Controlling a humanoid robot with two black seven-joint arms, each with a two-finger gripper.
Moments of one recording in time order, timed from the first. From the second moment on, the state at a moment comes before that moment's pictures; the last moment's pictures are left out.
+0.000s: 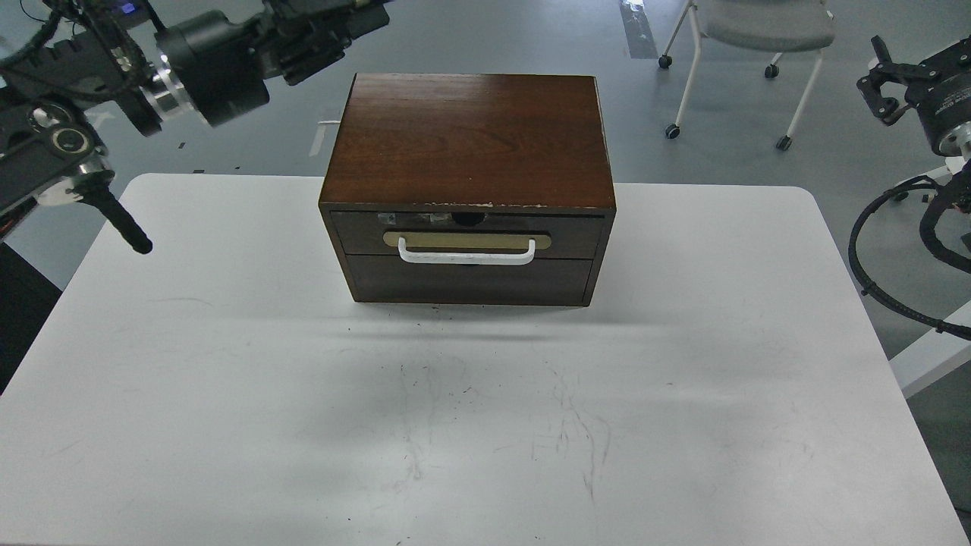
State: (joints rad) left arm -1.05 0.74 -0.50 -1.05 0.55 -0.35 -0.49; right arm 0.93 -0.54 0.73 0.45 0.29 0.47 0.25
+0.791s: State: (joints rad) left arm -0.85 0.49 -0.54 -0.34 -0.38 -0.49 -0.47; right arm 0.82 -0.37 0.75 0.41 0.49 0.49 0.24
